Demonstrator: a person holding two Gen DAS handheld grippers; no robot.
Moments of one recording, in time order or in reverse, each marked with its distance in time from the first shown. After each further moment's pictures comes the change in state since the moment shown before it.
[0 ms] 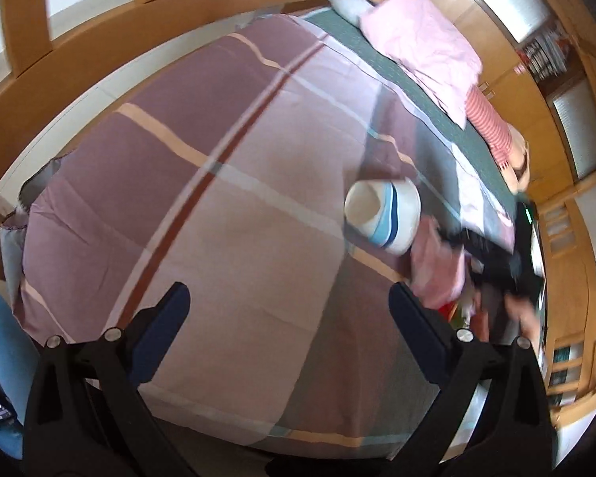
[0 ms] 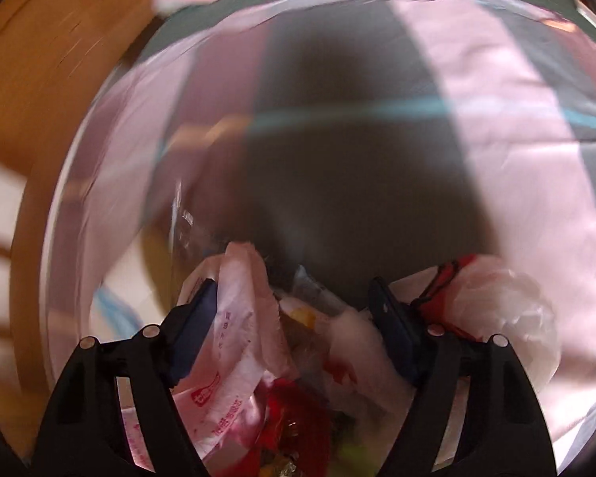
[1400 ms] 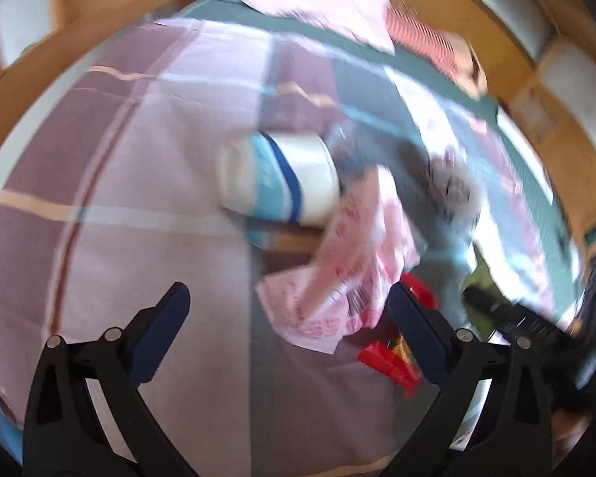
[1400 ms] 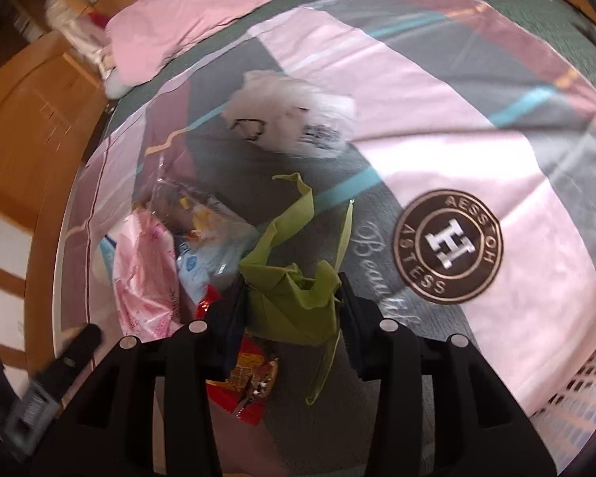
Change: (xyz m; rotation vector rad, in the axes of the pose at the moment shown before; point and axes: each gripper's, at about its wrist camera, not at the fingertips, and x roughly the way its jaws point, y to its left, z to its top) left arm 0.082 -0.101 -0.029 0.468 0.054 -0.036; right arm -0.067 -0.045 -0.138 0.438 -0.251 -0.106
